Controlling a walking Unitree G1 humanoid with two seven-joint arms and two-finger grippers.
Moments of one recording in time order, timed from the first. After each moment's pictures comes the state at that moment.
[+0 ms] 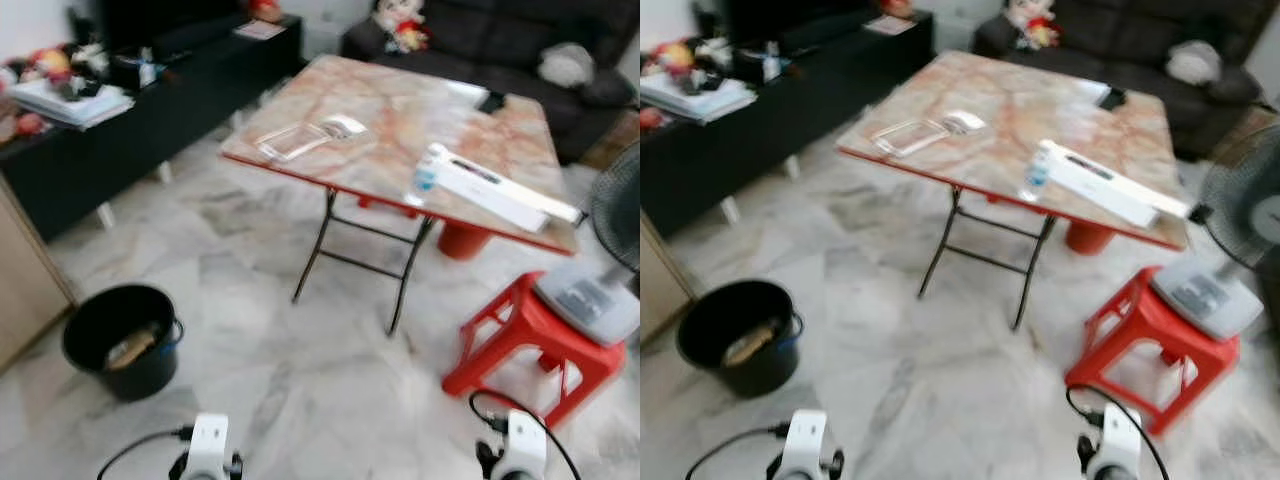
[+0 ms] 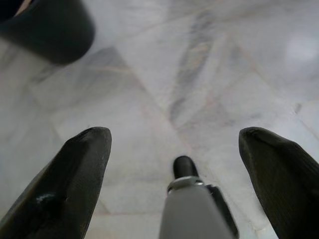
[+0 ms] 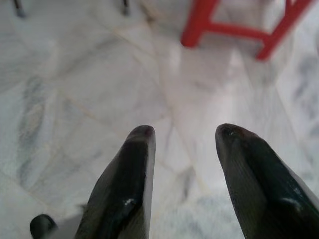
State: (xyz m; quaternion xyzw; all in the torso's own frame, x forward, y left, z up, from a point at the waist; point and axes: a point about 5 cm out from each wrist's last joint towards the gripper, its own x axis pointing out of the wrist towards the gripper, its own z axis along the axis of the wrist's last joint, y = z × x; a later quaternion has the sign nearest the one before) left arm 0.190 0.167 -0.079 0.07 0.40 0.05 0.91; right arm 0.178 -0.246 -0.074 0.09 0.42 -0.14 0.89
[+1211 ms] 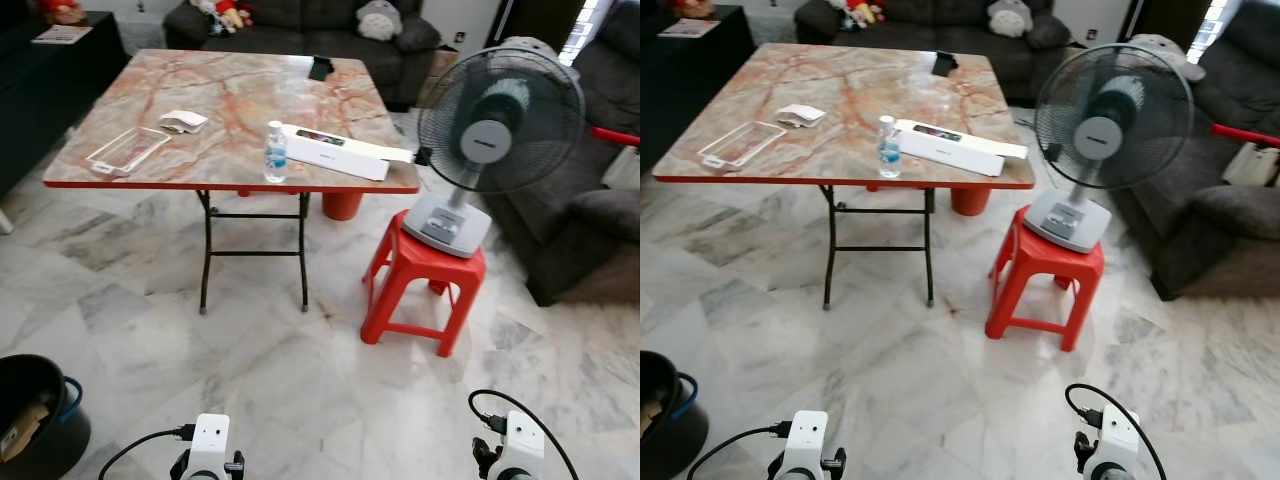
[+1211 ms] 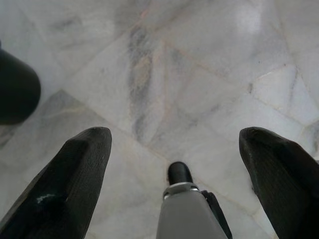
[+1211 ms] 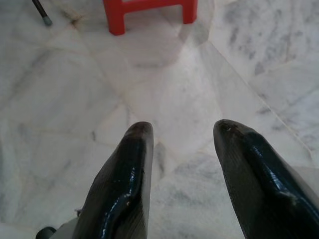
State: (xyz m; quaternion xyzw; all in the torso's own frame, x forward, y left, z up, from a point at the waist) left arm 0.189 0.165 -0.080 0.07 0.40 0.04 0.91; right arm 0.180 -0.247 -0.072 0.10 0.41 -0.14 0.90
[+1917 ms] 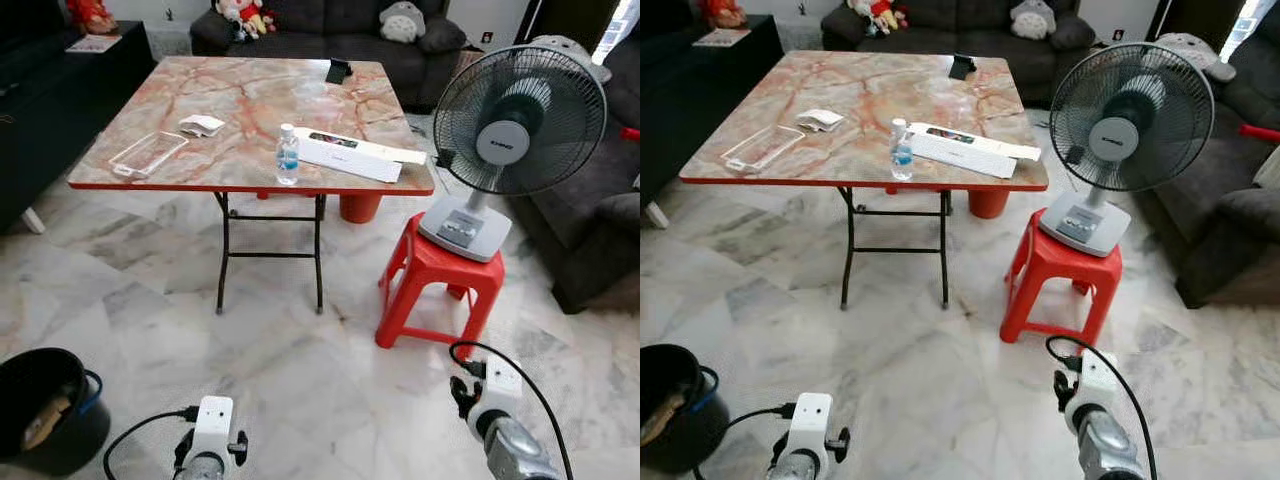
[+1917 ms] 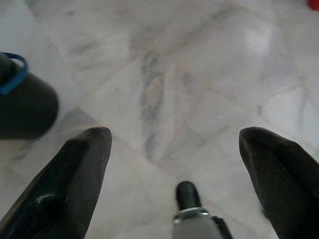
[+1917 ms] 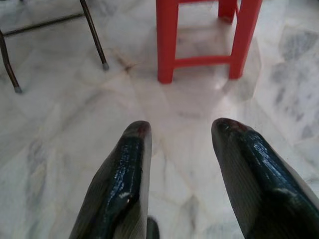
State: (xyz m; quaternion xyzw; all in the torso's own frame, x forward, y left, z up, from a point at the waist) left arm 0.209 0.169 -0.068 0.07 0.37 0.04 0.92; right arm 0.231 -0.230 -0.046 0.09 0.33 -0.08 0.93
